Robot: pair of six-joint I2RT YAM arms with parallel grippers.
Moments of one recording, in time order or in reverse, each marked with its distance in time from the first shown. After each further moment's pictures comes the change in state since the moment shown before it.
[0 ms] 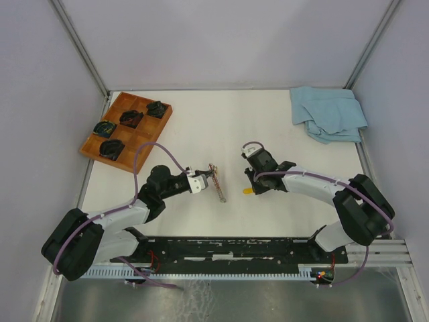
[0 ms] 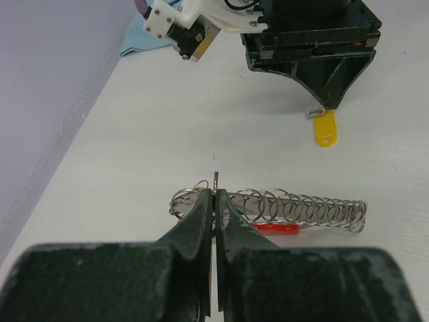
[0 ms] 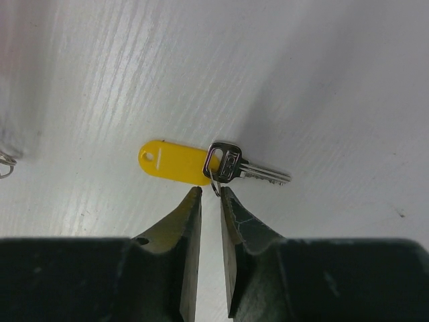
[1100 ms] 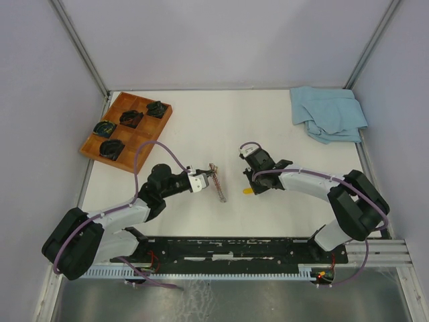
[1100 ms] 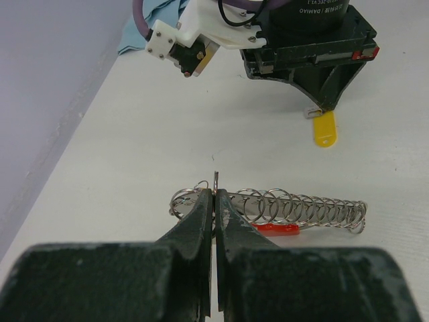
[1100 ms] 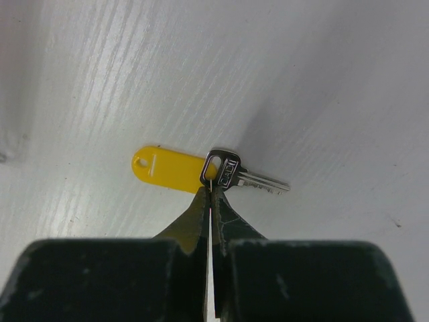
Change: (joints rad) left arm 0.000 0.007 0.018 -0.024 0.003 0.000; right arm 0.000 0.050 0.025 -0.010 0.005 -0.034
